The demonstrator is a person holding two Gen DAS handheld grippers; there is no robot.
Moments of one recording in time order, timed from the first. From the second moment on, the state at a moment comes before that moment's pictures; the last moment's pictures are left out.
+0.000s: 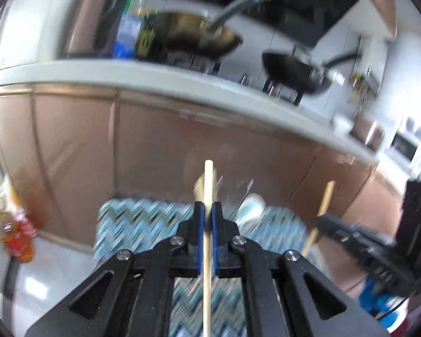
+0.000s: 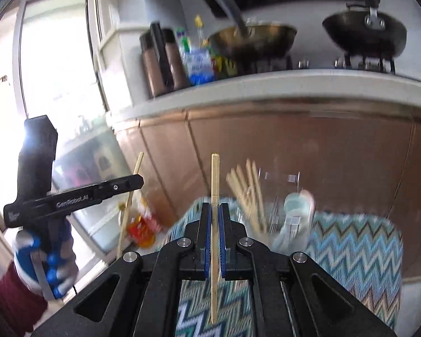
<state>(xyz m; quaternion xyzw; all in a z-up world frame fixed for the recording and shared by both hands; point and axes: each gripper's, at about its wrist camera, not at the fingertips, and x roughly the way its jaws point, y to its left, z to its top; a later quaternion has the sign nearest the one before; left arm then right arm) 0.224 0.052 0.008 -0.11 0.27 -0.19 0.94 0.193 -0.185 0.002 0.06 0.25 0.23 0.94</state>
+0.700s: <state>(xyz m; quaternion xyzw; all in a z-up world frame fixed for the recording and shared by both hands) 0.343 -0.007 -0.027 -0.20 0.10 -0.10 0.97 0.323 -0.181 -0.027 0.03 0.16 0.20 0.97</state>
